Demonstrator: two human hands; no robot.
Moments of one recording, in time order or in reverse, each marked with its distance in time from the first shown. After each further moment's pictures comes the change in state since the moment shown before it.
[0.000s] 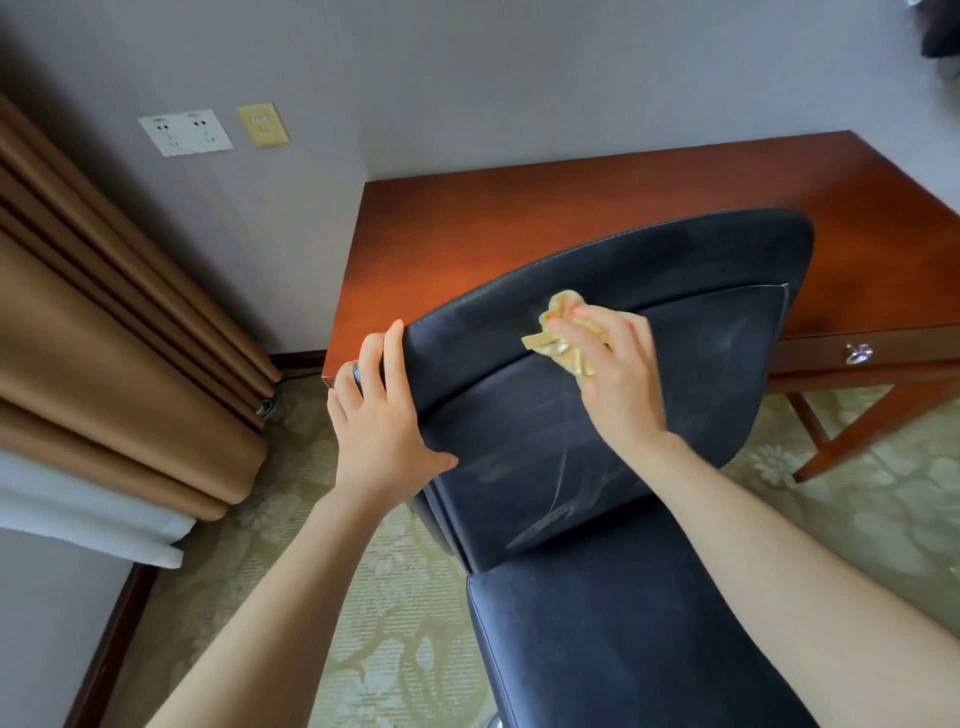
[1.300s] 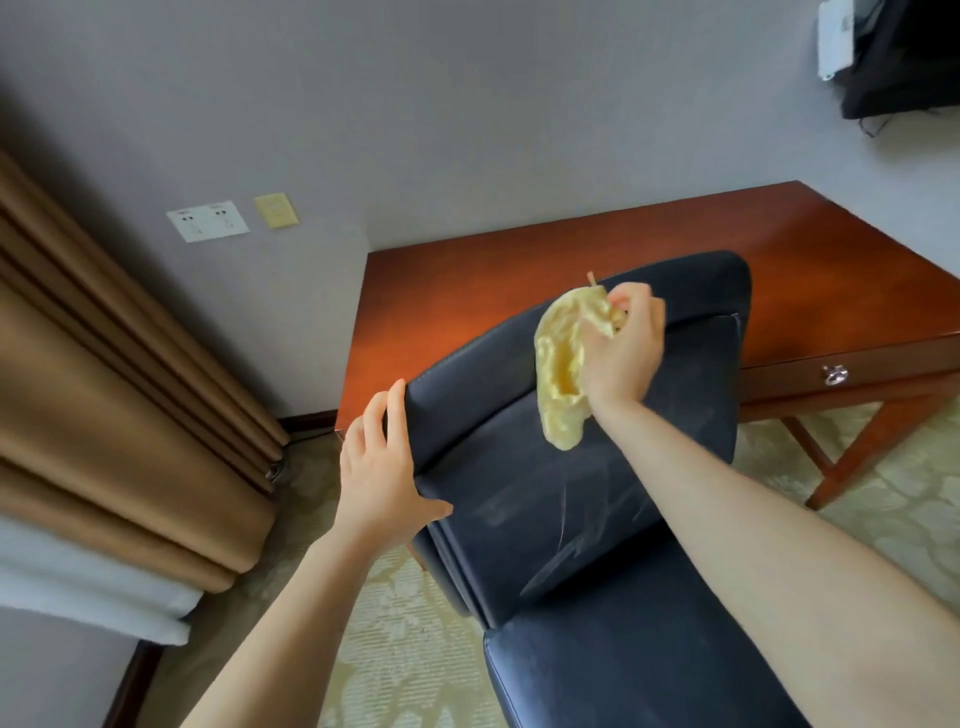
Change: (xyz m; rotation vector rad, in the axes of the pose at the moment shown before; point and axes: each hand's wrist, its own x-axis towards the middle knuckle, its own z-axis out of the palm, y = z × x) left_hand -0.013 -0.018 -0.019 -0.088 -0.079 0.107; right_hand 0.055 -0.042 -0.023 0.242 0.415 0.665
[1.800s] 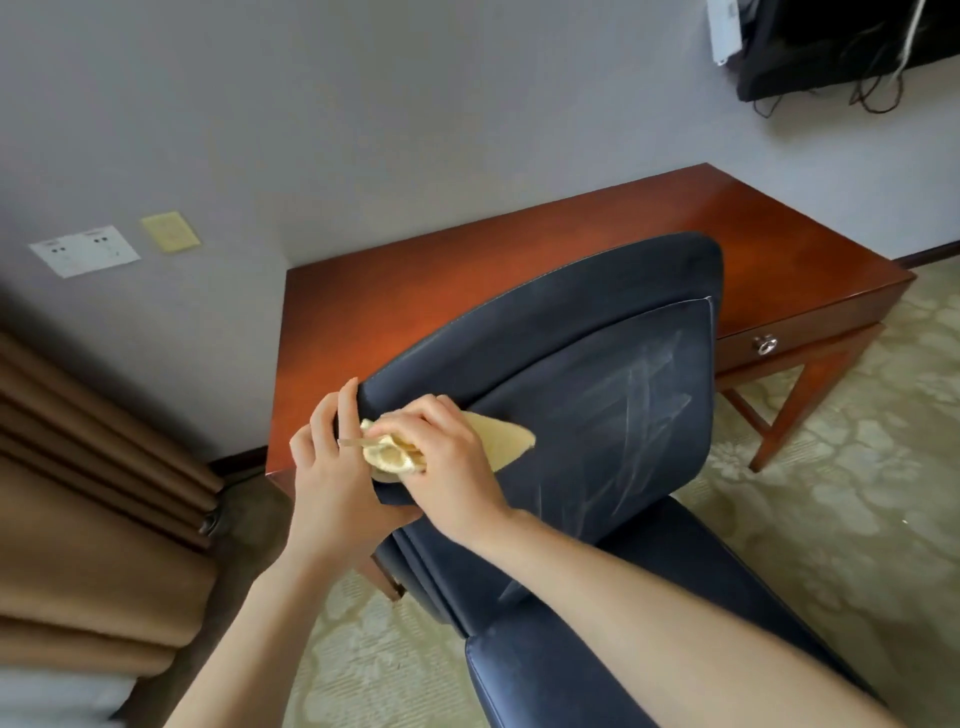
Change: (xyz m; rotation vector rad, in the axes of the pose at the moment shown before) left_hand 0.045 0.000 0.023 -0.038 0.088 0.153; right_hand -0.100 0.005 0.037 0.104 -0.457 -0.564
